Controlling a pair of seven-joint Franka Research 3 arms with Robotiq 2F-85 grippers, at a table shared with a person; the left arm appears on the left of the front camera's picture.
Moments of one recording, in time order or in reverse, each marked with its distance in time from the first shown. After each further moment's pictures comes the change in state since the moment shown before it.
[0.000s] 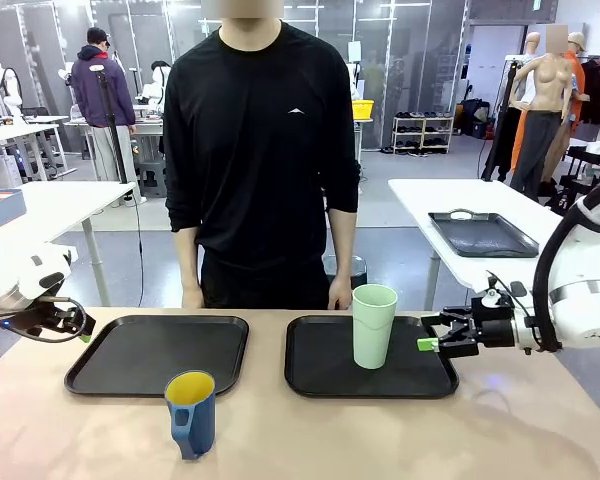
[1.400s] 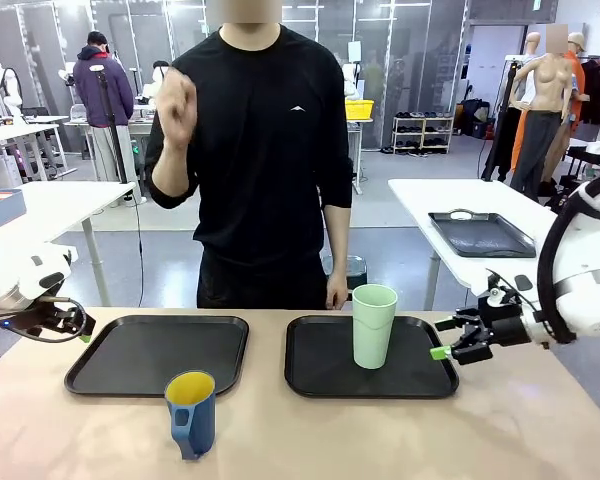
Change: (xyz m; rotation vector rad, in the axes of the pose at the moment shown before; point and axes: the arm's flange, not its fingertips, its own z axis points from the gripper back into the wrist) left arm 0.000 0.000 0.000 0.000 0.000 0.000; right arm 0.024 0.022 0.026 -0.079 0.254 0.072
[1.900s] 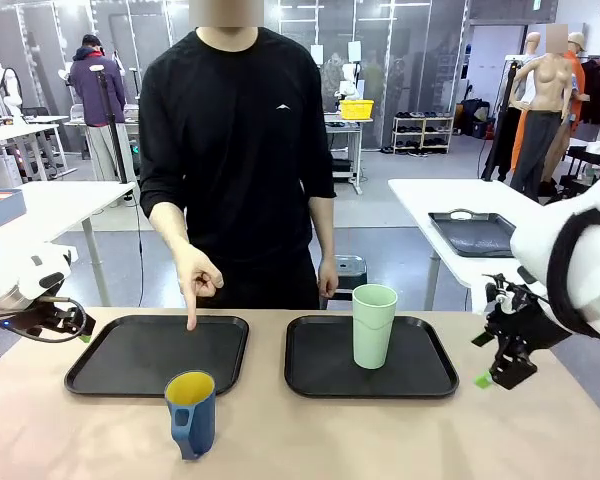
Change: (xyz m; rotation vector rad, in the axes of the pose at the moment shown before) left arm 0.000 0.000 0.000 0.000 0.000 0.000; right arm 0.053 0.087 0.053 -0.061 0.500 0.149
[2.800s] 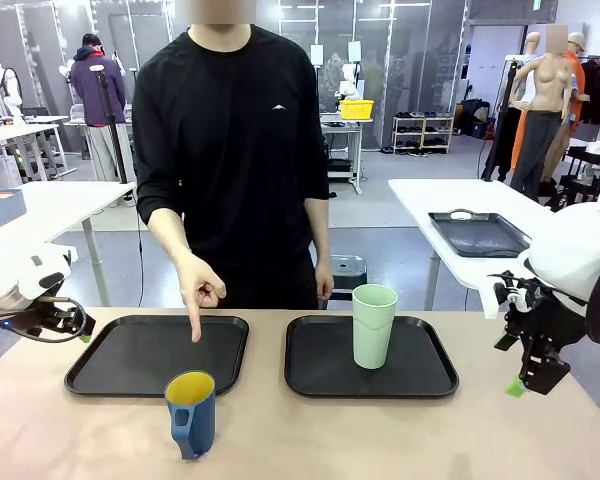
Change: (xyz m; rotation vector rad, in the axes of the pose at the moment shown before) left arm 0.000 0.000 0.000 0.000 0.000 0.000; right arm 0.013 0.019 0.039 0.042 0.155 0.064
